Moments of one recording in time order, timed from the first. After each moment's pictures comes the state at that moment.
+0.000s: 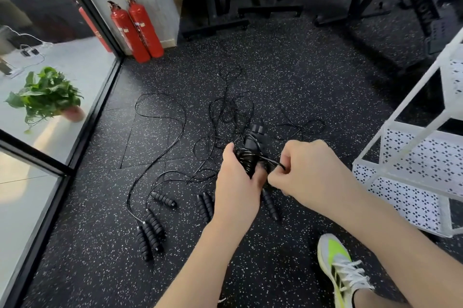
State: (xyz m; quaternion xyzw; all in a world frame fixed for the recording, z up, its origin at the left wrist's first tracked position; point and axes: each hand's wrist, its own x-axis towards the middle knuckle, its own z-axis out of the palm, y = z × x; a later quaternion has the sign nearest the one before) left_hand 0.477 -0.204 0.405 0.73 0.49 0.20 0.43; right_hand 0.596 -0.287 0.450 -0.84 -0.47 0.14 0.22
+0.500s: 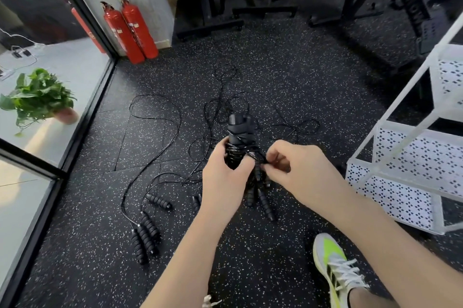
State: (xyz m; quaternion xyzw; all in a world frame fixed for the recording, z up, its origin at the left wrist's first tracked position) left_hand 0.478 -0.194 0.414 0.68 0.45 0.27 0.51; right_hand 0.613 -0.289 0.418 -0.78 -0.51 0.15 0.33
